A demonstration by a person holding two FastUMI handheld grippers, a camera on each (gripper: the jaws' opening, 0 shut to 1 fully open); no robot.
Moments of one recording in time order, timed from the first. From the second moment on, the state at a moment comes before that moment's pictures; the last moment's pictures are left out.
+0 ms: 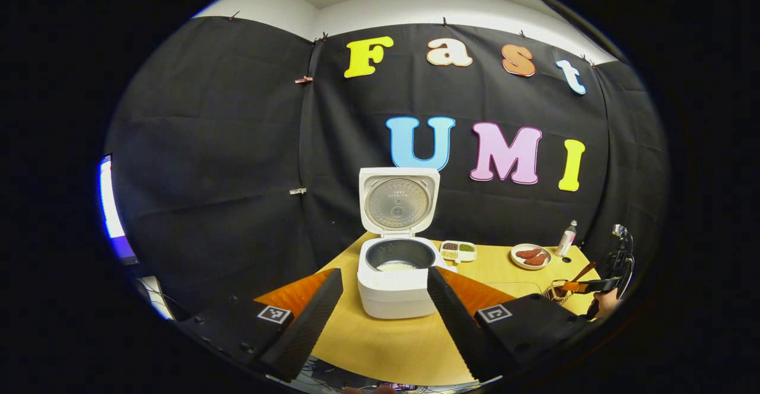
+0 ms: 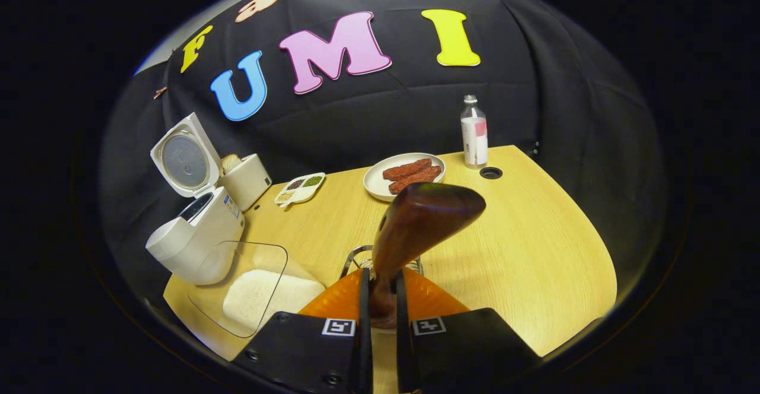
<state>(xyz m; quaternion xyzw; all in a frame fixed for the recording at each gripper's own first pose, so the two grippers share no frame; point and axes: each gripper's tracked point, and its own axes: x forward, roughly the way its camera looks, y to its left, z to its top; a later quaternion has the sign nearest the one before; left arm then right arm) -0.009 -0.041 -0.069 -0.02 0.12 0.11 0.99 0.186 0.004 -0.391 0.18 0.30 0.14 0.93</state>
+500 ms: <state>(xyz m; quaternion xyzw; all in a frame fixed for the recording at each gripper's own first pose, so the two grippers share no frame) -0.006 -0.029 -0.069 -0.01 0.11 0.10 0.99 0.187 -0.005 -0.310 0.19 0.24 0.15 0.94</state>
